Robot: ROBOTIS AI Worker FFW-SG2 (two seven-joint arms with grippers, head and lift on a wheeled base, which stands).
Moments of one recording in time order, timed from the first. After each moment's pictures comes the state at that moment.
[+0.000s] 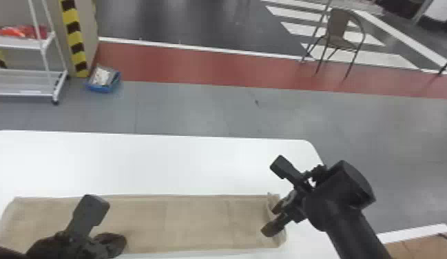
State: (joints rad) left arm 0.11 0.17 -0.28 -1.67 -0.25 0.82 -0.52; right arm -0.21 -0.32 0.05 -1.29 0.76 0.74 1.36
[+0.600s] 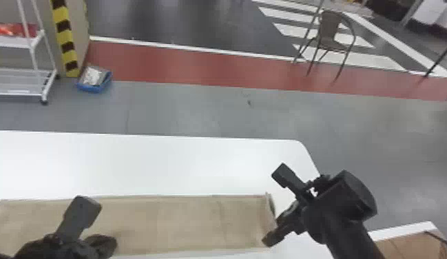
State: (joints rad) left arm 0.11 0.16 -0.29 -1.67 -0.26 0.83 -0.52; right arm -0.09 -0.36 0.05 -1.46 0.76 0.90 1.36
